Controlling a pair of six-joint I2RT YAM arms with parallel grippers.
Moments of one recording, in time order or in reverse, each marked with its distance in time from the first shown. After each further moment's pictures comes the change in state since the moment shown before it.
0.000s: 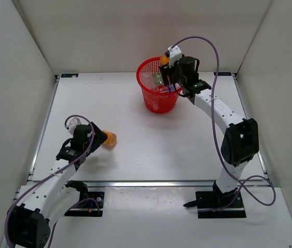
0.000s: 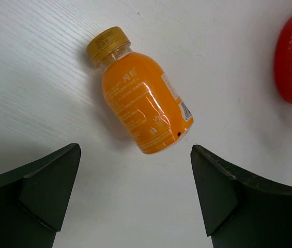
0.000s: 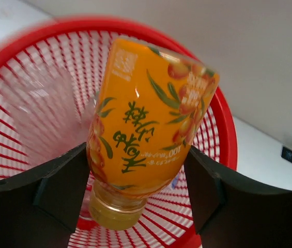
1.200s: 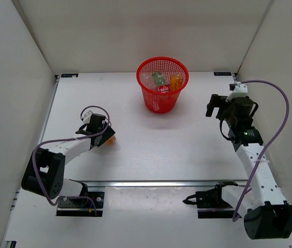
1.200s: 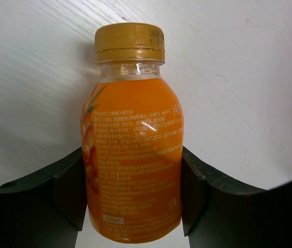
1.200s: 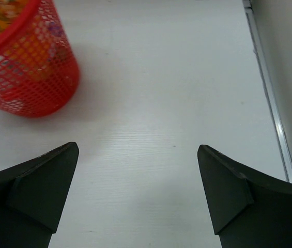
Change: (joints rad) left arm -0.020 0.566 0.113 0.276 0.009 -0.020; right arm -0.353 -0.817 -0.702 -0.217 0.017 0.294
